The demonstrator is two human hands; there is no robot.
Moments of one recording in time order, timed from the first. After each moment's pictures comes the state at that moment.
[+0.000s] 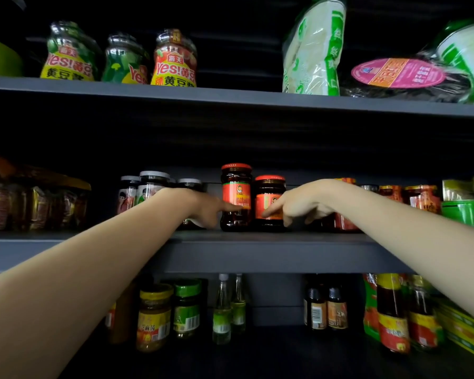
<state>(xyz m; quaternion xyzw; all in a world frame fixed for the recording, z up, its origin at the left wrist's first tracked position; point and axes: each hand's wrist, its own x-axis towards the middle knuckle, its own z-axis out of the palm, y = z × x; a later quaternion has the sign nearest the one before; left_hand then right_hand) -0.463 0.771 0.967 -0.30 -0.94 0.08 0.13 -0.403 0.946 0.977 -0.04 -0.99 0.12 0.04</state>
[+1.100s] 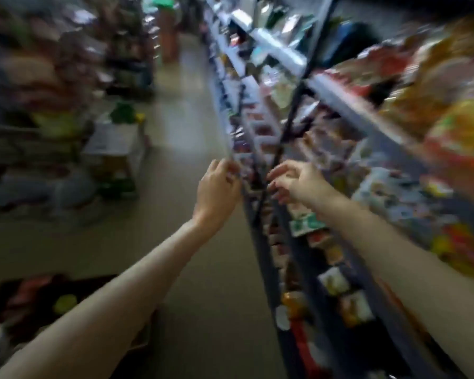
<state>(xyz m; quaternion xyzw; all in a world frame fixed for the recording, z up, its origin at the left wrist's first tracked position) -0.082 0.155 0.490 0.44 -0.74 -0.28 0.44 -0.217 0.228 0.559 0.50 -0.72 0.37 -0.32</state>
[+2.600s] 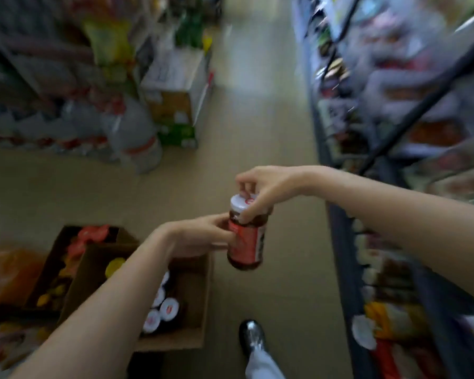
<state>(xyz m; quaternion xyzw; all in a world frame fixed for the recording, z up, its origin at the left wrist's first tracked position) 0.081 -0.012 0.237 0.39 -0.47 -0.79 0.03 -0.092 -0.040 0.320 0.75 -0.52 -0.10 -0.40</state>
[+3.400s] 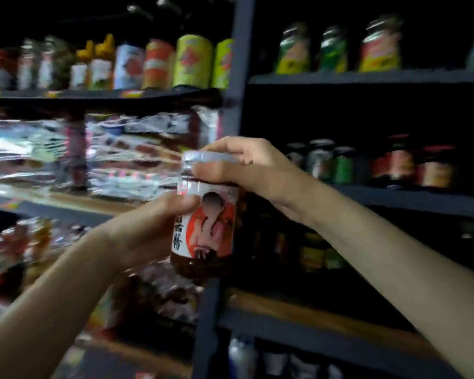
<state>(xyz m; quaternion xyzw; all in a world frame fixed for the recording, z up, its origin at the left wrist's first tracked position) -0.316 0.412 0.825 -0.47 -0.53 -0.70 -0.14 -0.299 0.586 0.894 0.45 -0.77 0.43 0.15</state>
